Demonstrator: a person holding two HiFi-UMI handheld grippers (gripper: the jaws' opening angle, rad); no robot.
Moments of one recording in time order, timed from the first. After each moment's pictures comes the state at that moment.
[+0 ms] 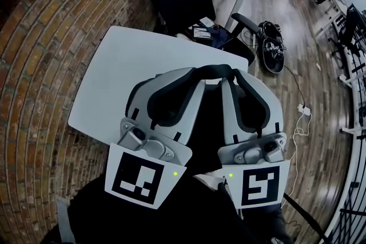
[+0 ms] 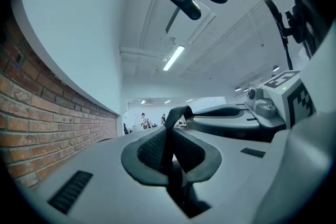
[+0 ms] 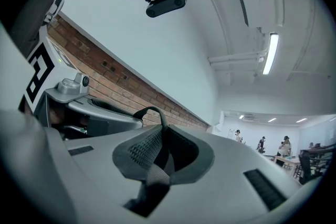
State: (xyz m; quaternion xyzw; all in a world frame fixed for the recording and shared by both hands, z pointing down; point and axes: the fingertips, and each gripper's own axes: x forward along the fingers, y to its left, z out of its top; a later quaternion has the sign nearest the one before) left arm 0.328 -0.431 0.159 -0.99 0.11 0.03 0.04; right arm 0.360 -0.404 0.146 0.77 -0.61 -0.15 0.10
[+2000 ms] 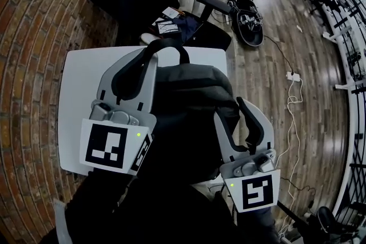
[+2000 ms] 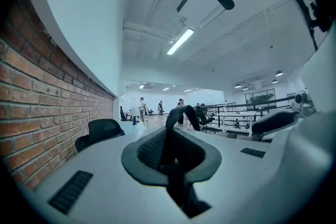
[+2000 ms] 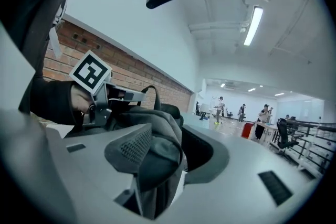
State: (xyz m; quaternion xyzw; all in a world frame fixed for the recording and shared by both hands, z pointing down) left arm 0.457 -0.552 0.221 -1.00 0.08 -0.02 0.01; right arm 0.469 -0.396 0.251 0.84 -0.53 0.01 0.12
